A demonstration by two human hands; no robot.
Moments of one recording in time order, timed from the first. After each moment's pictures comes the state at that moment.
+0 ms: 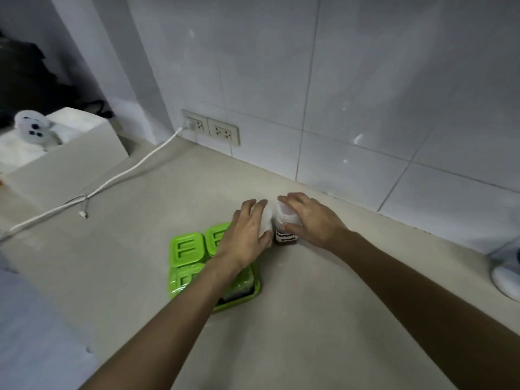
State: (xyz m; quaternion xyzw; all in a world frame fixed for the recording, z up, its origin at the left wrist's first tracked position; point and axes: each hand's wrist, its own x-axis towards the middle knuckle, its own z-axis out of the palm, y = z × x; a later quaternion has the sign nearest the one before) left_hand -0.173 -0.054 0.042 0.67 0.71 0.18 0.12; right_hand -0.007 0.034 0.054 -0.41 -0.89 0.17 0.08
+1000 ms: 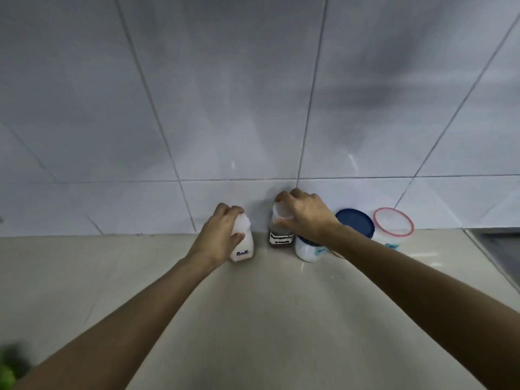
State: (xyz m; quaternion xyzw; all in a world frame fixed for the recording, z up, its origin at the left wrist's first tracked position) left_hand 0.141 0.065 0.065 0.80 0.53 0.17 0.20; right_hand 0.356 0.065 0.072 -0.64 -0.76 0.05 0.08
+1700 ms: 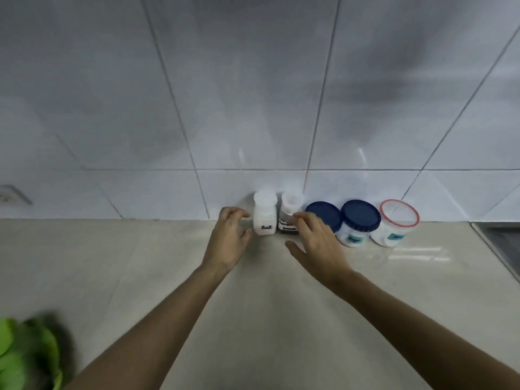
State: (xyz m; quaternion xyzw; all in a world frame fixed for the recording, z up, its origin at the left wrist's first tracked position) left_hand 0.160 0.051 0.040 0.76 0.53 0.30 0.23; right_hand 0.360 -0.009 0.033 -0.64 -0.74 0.01 0.22
